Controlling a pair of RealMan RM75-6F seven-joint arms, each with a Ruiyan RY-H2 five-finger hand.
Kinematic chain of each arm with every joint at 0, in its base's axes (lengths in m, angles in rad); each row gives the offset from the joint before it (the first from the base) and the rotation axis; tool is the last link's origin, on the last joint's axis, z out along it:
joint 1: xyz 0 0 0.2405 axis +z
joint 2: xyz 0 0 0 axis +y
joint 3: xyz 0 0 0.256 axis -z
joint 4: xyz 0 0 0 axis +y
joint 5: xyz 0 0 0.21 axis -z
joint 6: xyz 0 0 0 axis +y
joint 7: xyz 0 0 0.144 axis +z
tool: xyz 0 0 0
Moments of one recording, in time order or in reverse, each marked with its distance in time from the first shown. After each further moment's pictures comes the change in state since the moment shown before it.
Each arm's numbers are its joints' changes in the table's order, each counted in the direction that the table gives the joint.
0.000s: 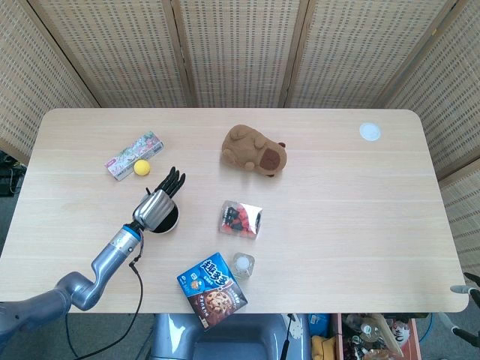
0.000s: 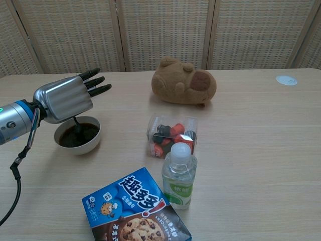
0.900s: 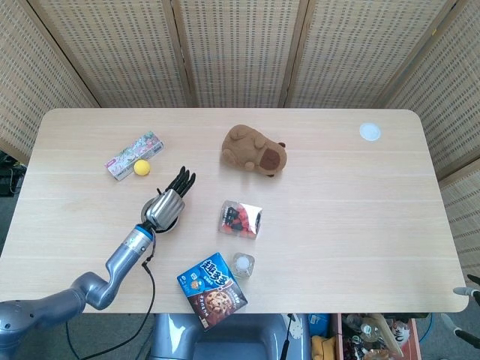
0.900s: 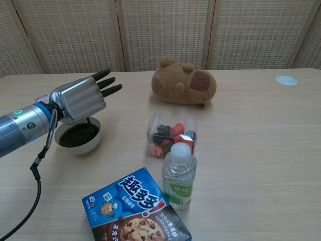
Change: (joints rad) left arm -0.032 -0.069 0.041 0.025 0.053 -0.023 0.021; right arm -0.009 -0.007 -0.004 0.018 -0.011 -0.005 0.016
